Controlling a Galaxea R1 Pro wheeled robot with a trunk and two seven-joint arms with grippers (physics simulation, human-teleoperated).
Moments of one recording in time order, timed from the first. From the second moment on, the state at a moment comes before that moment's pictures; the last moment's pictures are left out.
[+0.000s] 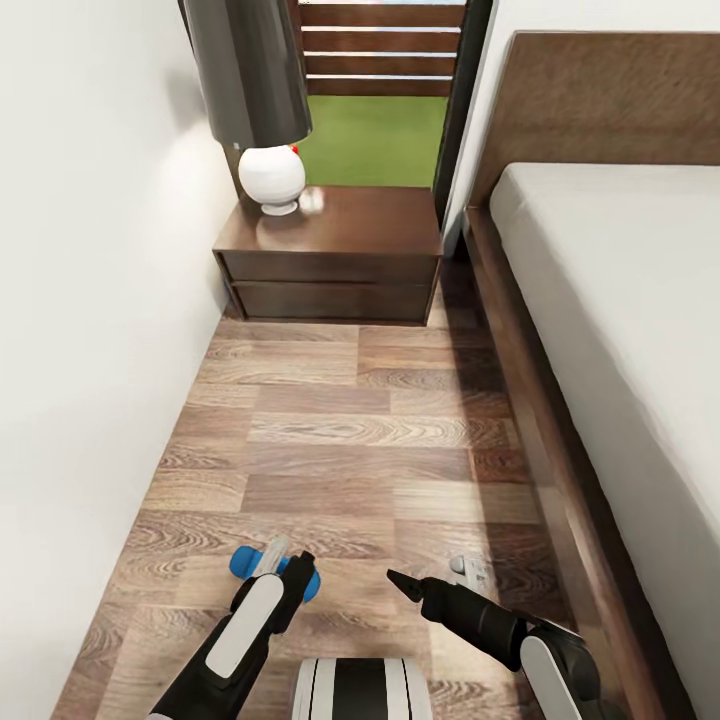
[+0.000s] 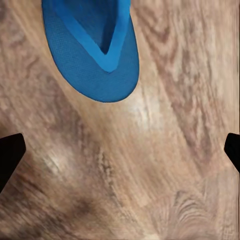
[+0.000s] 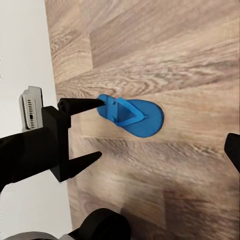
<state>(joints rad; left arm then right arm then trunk) -0.41 -0.11 -0.30 -1.03 1.32 0.05 0.78 -0.11 0.00 0.06 -1.49 -0.59 0.73 0.33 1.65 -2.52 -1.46</state>
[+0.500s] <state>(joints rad) -0.41 -0.10 -0.30 -1.03 1.32 0.05 0.78 -0.11 0.00 0.06 -1.50 -0.59 0.73 0.33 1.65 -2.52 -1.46</state>
